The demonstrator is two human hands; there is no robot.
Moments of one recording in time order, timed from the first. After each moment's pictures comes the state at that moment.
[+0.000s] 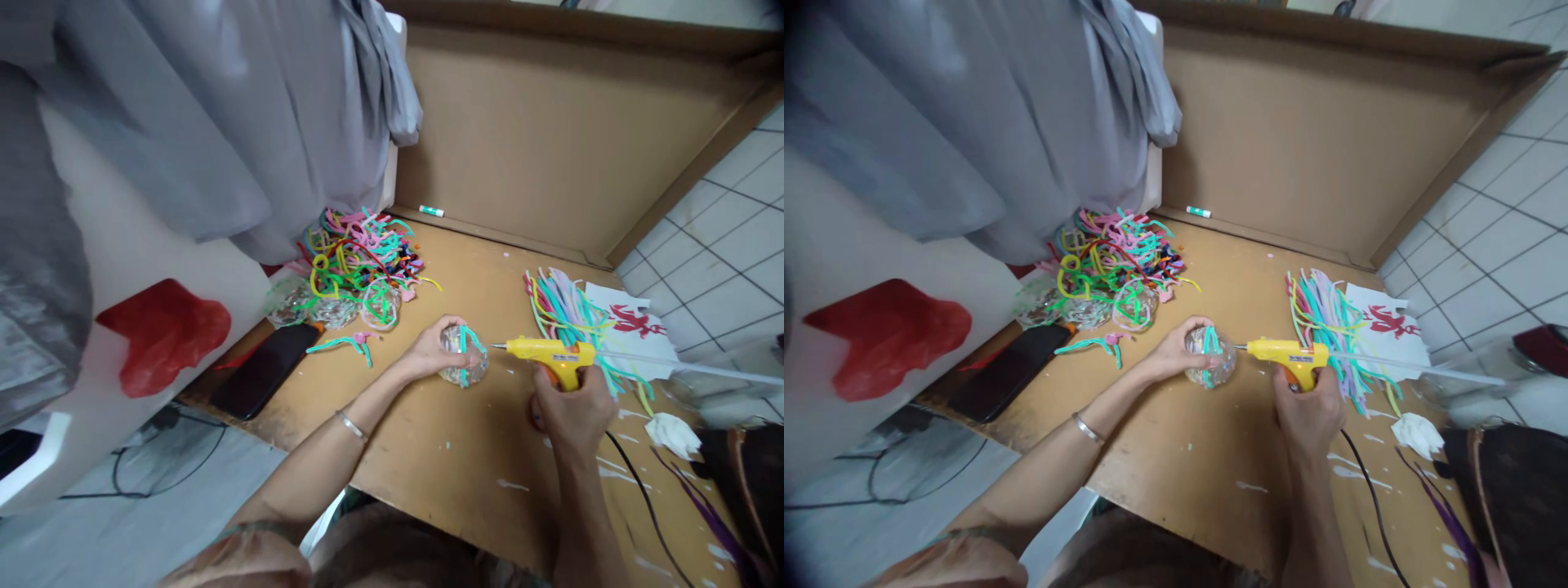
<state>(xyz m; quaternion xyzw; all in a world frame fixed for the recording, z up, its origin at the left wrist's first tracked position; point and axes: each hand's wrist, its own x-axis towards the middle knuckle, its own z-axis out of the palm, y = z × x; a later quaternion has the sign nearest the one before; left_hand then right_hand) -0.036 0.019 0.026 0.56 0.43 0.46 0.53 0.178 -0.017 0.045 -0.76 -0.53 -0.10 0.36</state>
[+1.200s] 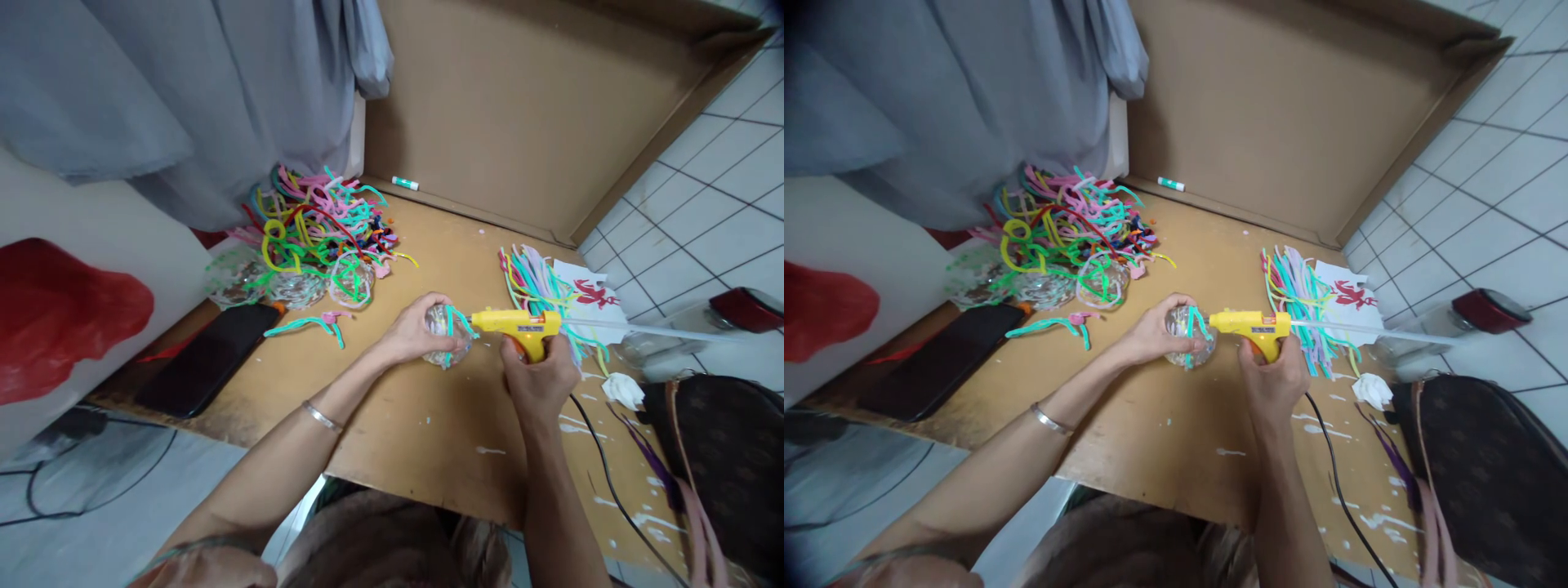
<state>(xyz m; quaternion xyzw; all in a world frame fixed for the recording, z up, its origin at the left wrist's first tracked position) -0.031 0.013 0.027 0.63 0.44 0.44 0.46 0.166 -0.023 0.042 -0.69 -0.57 -0.13 0.44</state>
